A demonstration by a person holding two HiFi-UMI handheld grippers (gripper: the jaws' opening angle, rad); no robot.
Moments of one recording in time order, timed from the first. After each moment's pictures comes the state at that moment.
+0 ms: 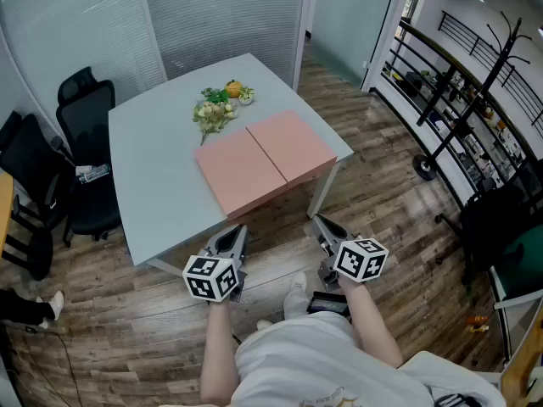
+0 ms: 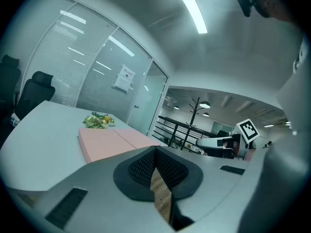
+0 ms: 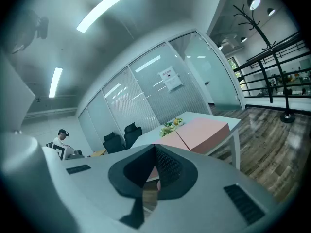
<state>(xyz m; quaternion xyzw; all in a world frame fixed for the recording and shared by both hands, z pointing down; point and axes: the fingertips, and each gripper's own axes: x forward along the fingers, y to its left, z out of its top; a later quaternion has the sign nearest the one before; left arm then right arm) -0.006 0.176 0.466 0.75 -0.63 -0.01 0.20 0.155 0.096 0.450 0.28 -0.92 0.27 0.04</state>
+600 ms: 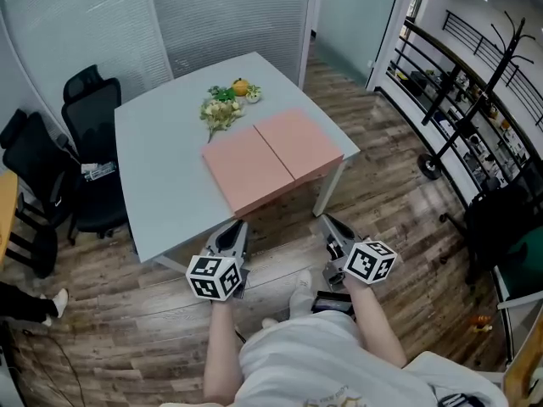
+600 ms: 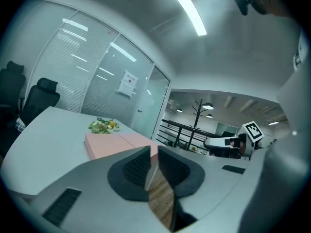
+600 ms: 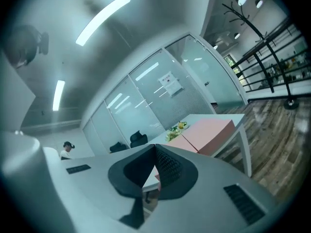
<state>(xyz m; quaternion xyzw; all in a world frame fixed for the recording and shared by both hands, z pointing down) -0.025 0.184 0.460 0.74 -0.64 -0.01 0.18 0.155 0.106 0.440 0.26 -0.92 0.30 -0.01</state>
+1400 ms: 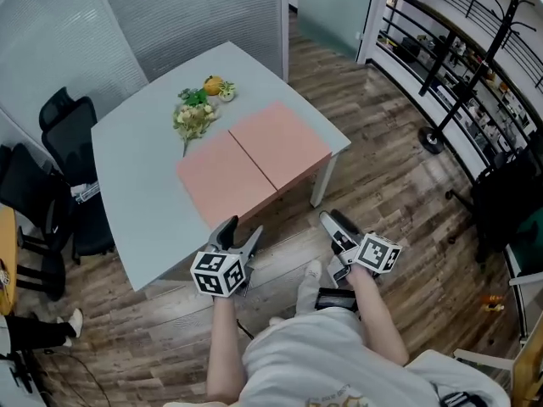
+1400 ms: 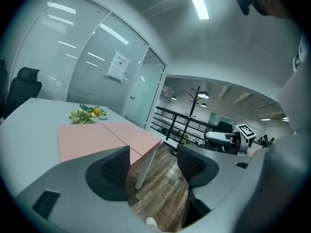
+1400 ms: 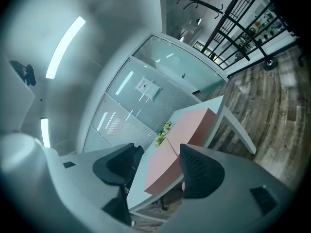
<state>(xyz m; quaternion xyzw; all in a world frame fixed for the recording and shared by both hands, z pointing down) 0.012 0.065 0.501 0.77 -0.60 0.05 0.23 0.202 -0.007 0.497 0.28 -0.85 0.44 -0.07</state>
